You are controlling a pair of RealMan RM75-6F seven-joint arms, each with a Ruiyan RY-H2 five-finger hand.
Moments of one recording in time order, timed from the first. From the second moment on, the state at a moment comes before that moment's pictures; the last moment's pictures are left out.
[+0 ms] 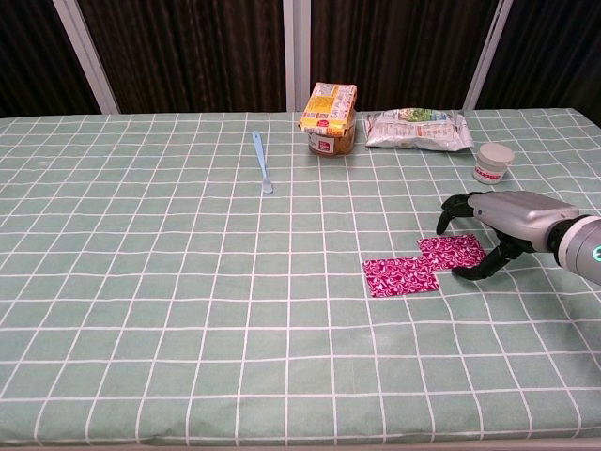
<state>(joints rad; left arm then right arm) 0.03 -1.26 -0.06 -1.56 1.42 1.56 0.08 0.63 -1.68 0.07 -1.19 -1.06 0.84 -0.29</state>
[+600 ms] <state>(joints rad) 0.03 -1.26 -0.06 -1.55 1.41 1.56 0.07 0.61 -1.71 0.07 -1.16 -1.08 0.87 -0.32</state>
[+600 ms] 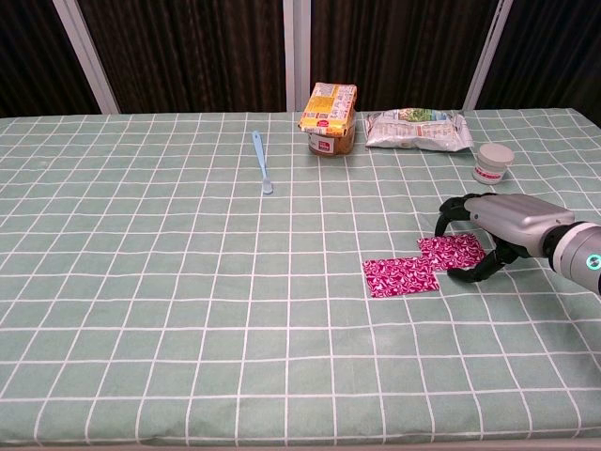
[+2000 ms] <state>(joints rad) 0.03 -1.26 -0.06 -1.54 1.42 1.56 0.04 0.64 -1.69 0.13 -1.47 -0.91 0.93 -0.52</state>
